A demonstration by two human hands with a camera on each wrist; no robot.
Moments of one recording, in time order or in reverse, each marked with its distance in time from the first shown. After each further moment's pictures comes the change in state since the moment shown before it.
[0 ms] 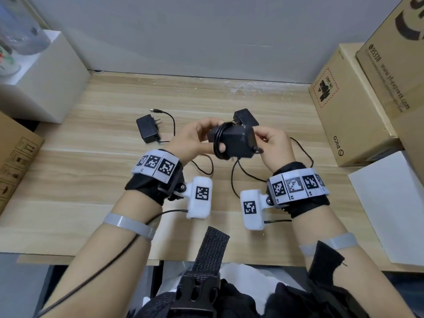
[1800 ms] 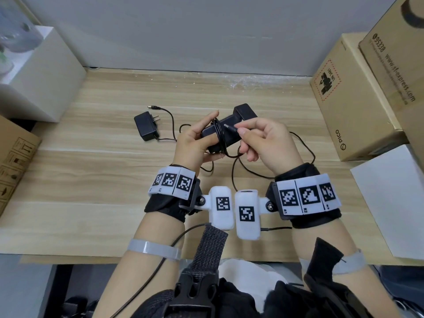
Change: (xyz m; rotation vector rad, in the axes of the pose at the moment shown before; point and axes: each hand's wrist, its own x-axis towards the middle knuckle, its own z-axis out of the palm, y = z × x) left_hand -0.011 -0.002 0.032 -0.288 0.398 -0.150; right_hand -0.017 -0.034 0.001 0.251 -0.131 0.095
